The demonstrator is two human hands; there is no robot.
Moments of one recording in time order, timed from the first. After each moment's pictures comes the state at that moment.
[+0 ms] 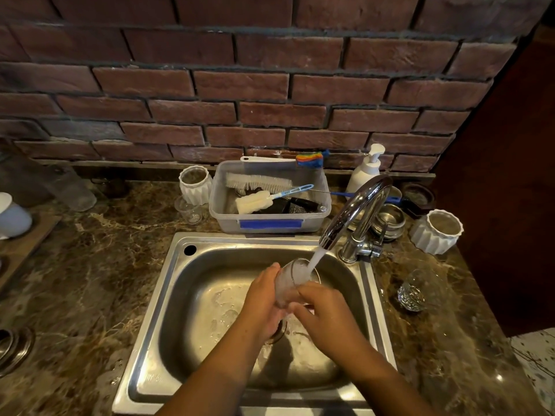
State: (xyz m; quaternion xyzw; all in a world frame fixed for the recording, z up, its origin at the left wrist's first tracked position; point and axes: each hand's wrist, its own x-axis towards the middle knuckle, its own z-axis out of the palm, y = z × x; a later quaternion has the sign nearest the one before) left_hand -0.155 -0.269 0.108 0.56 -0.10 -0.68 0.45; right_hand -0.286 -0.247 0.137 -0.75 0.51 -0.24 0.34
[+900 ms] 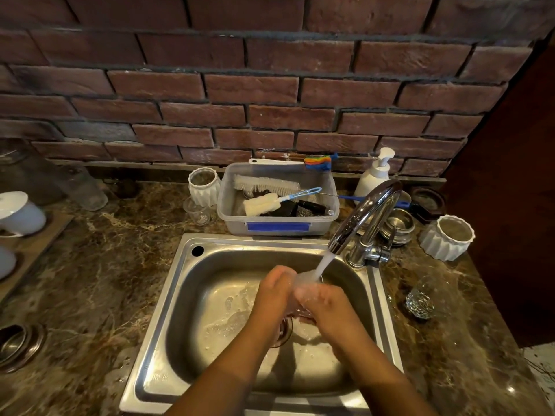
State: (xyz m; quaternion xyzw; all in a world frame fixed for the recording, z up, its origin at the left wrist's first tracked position) left_hand -0.157 -0.270 0.110 0.62 -0.31 -0.59 0.41; right_hand -0.275 -0.256 0.145 -0.51 0.57 -0.28 0.58
